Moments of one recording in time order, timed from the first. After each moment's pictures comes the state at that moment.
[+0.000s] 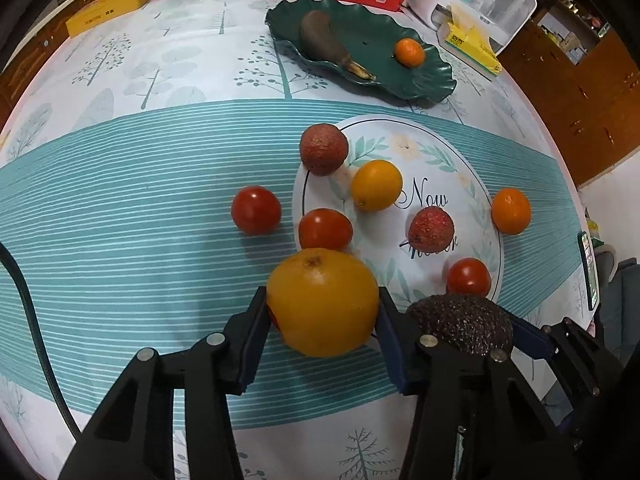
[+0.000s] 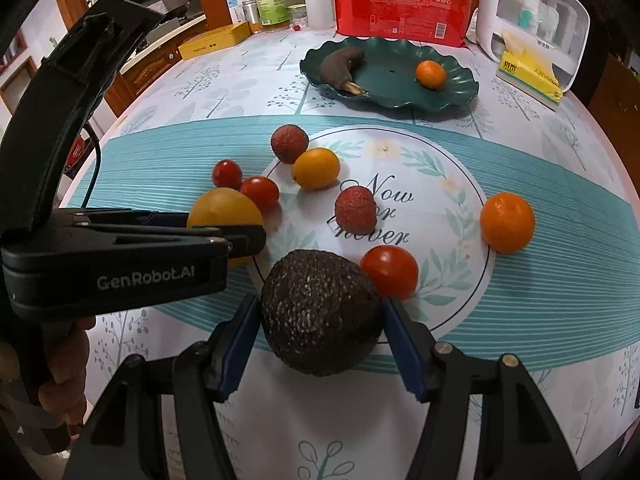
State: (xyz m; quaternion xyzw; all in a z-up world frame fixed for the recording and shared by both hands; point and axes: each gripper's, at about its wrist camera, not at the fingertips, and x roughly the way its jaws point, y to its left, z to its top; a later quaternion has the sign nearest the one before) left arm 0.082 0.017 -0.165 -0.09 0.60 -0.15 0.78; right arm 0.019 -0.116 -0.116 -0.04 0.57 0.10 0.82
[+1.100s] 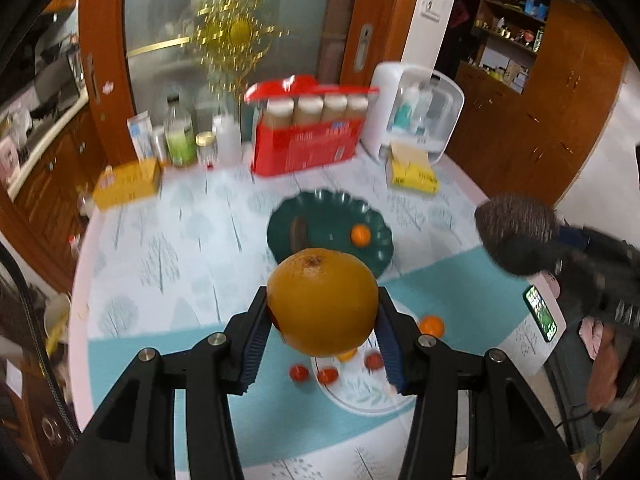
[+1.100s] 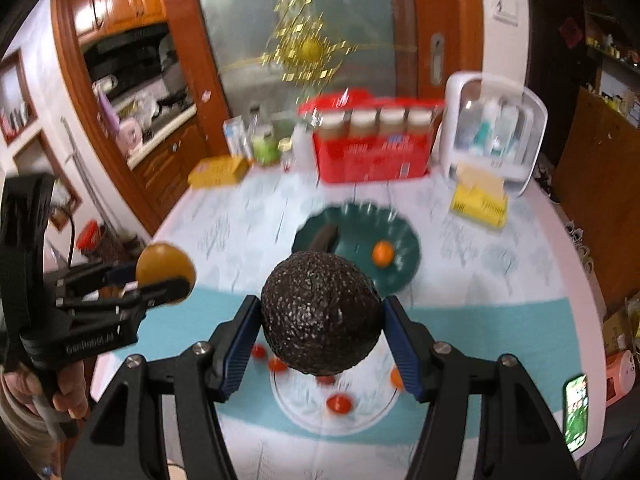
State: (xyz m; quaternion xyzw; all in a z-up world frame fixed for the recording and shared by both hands) left arm 0.123 0.070 0.086 -0.03 0.44 -0.19 0.88; right arm 0.097 -0.139 0.130 -0.01 0.44 0.08 0.89
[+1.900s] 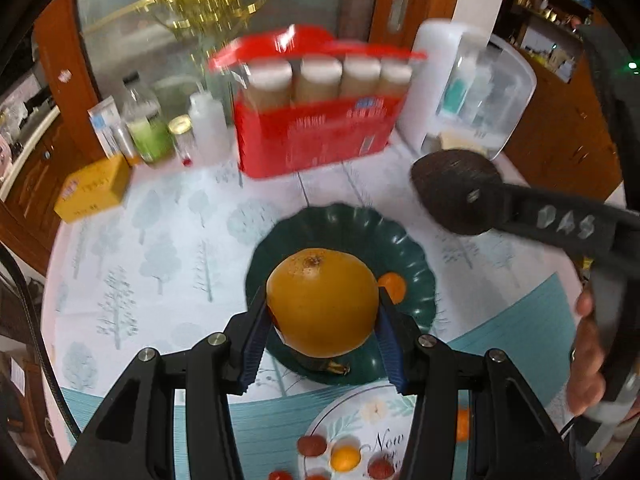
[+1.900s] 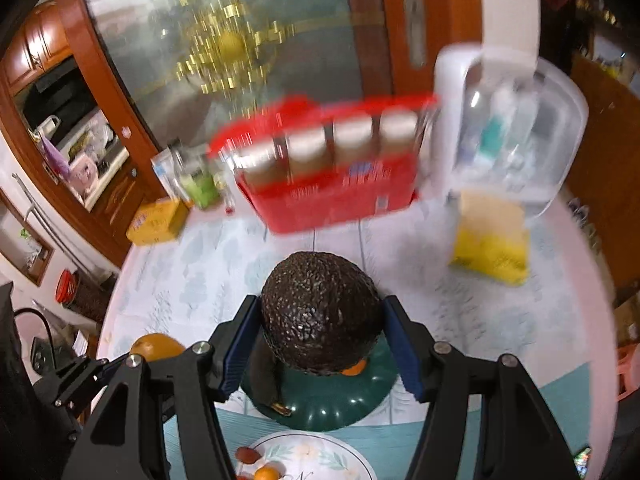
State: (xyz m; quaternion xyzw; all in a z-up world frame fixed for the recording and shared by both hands) left arm 0.294 -0.033 -0.023 -0.02 0.51 -0.14 0.85; right arm 0.325 -0.190 0.028 0.03 0.51 0.05 0.86
